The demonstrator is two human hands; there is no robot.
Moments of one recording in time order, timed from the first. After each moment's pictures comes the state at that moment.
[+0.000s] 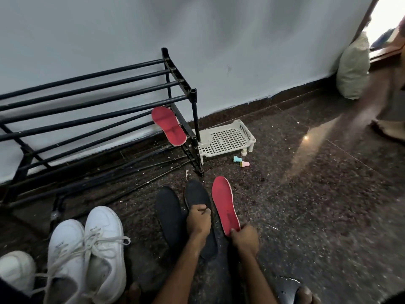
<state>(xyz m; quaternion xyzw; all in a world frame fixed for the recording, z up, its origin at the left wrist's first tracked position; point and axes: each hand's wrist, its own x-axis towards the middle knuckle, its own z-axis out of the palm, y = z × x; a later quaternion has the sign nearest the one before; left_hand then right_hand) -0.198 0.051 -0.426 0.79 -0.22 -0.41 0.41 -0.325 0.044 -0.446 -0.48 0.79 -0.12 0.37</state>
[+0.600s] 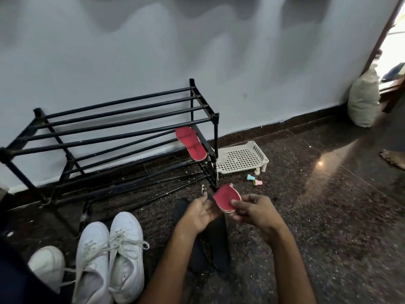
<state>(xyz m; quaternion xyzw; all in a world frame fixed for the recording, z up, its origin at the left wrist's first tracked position) -0.149 0.057 -0.313 0.47 0.00 -0.68 0.56 -0.317 0.052 -0.246 -0.44 0.48 -0.30 0.69</state>
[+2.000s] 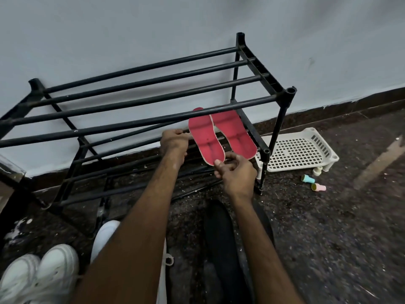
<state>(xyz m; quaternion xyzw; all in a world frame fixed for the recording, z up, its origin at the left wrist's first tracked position) 0.078 -0.082 -0.296 0.79 -0.16 -0.22 0.56 -0.092 -0.057 -0.325 -0.53 0.50 -0.45 0.52</state>
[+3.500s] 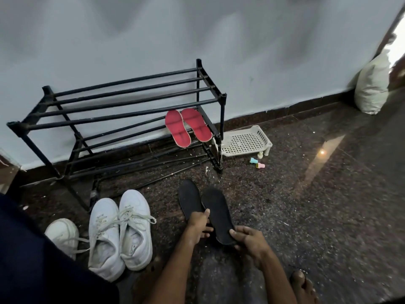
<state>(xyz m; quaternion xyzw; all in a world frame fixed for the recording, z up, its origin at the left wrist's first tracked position) -0.150 0.121 -0.416 0.73 -0.16 -0.56 0.37 -0.329 0.117 -0.397 -0.38 0.57 -0.20 0.70</state>
